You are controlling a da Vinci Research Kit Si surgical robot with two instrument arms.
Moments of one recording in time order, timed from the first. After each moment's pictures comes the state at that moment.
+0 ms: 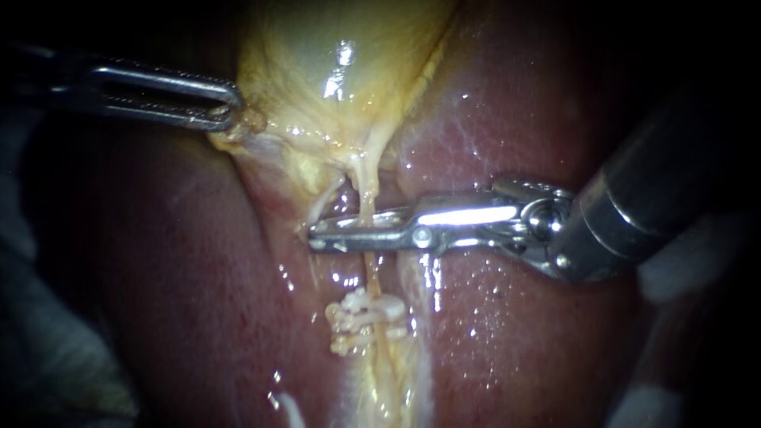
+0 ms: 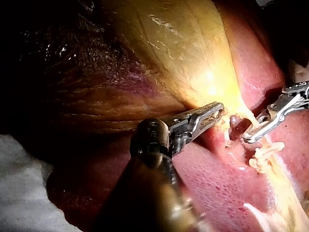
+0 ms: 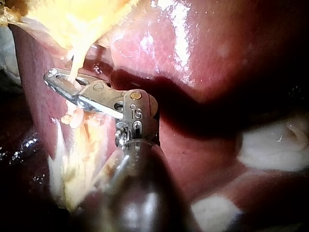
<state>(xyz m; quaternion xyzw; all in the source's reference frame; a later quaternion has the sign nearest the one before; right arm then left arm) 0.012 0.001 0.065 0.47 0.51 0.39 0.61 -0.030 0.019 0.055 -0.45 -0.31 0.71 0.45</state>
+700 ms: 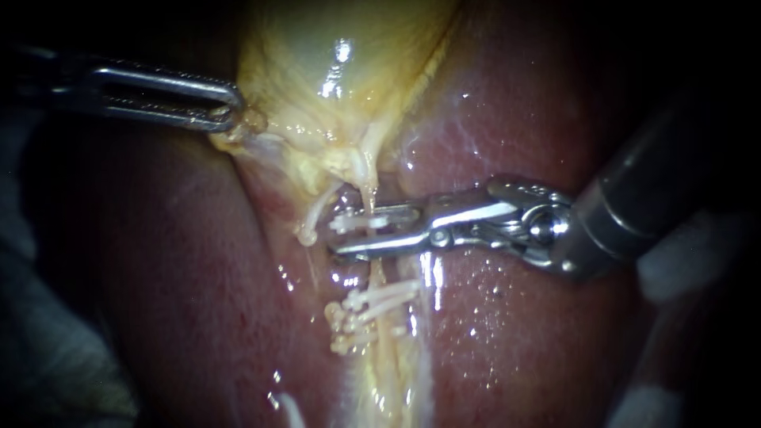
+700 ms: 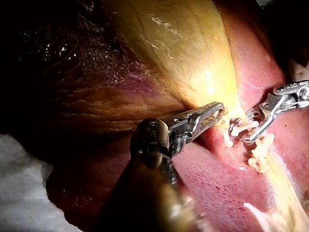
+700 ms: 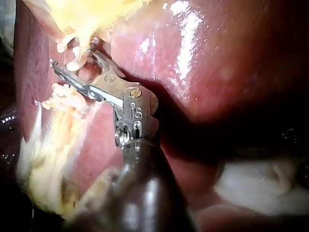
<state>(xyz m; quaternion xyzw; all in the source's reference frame) 0.012 0.001 0.069 0.35 0.53 0.32 0.70 -0.030 0.019 0.055 -0.45 -0.31 0.71 0.45</state>
